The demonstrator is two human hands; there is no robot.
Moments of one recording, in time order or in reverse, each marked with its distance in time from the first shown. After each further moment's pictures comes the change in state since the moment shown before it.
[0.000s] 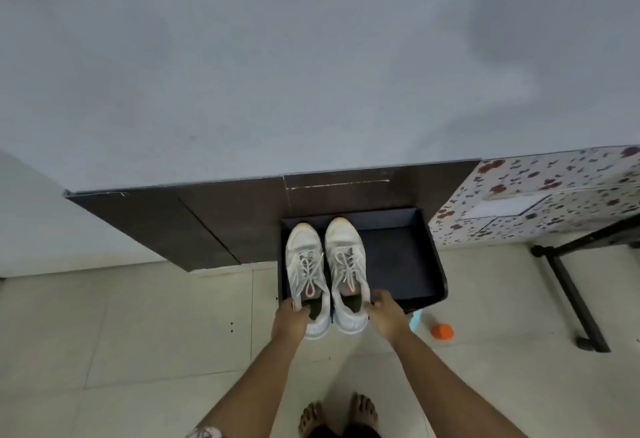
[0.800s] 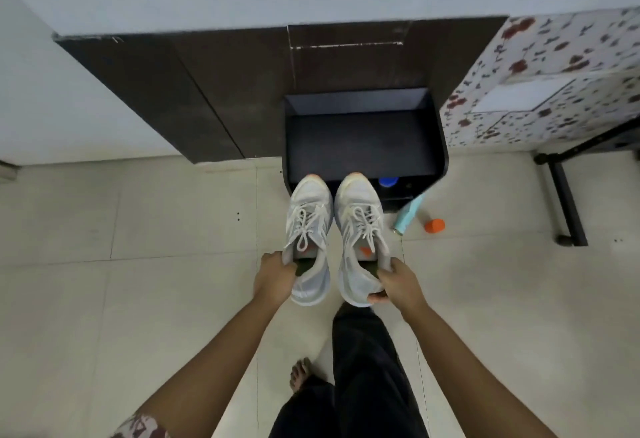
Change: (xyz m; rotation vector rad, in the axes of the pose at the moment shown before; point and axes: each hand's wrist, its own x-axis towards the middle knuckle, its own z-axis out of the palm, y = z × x) left_hand -0.122 -0.151 -0.001 0.226 0.035 0.039; right_hand -0.145 0.135 0.055 0.352 -0.077 0.161
